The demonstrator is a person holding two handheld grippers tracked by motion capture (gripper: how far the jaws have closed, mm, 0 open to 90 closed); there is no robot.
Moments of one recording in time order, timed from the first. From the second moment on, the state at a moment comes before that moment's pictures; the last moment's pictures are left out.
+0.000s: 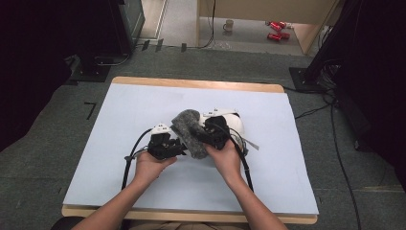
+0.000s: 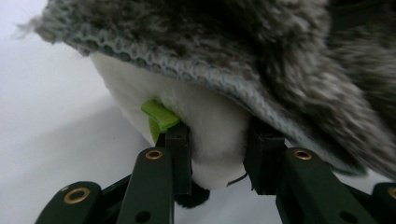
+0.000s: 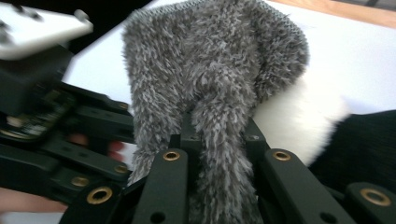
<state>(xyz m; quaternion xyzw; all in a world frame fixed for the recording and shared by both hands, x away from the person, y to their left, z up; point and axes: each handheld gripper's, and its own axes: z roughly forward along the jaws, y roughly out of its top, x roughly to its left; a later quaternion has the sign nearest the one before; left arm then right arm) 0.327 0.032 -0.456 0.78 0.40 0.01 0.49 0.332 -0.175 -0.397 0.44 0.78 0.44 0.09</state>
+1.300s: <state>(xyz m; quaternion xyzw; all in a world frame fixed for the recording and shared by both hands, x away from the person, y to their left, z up) 0.356 0.052 -0.454 0.78 0.40 -0.01 0.49 0.341 -0.278 -0.384 0.53 0.72 0.44 0.12</state>
